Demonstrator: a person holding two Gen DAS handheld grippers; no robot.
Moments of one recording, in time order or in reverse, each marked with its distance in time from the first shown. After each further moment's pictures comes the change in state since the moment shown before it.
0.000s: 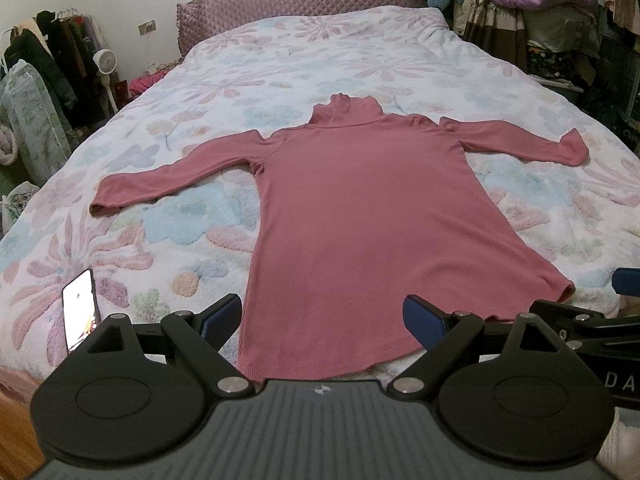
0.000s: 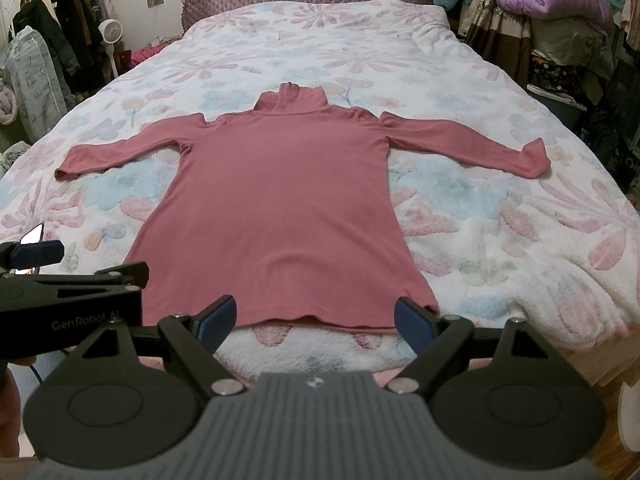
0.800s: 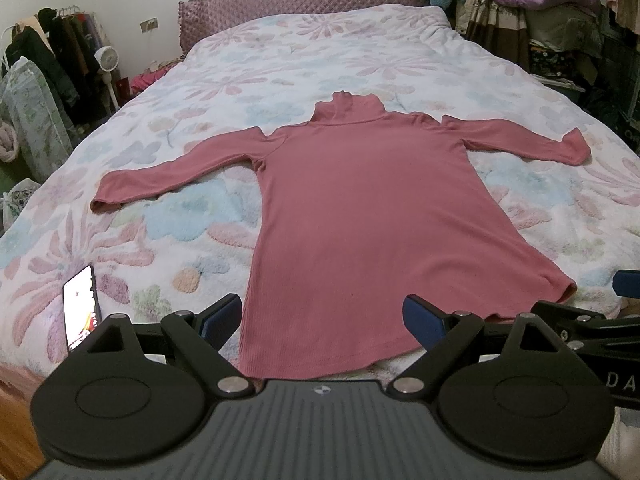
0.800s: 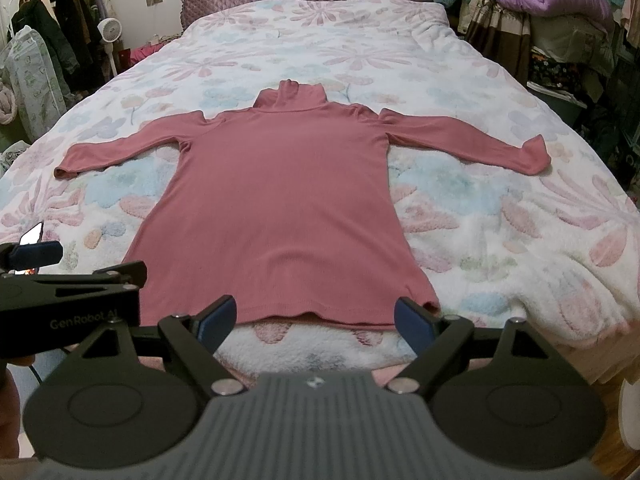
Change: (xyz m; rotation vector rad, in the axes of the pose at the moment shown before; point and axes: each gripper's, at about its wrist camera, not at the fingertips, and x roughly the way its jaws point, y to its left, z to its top) left arm 0.001 0.002 -0.001 0.000 0.002 -0.001; right arm 0.000 0.000 -0.003 0.001 0.004 0.001
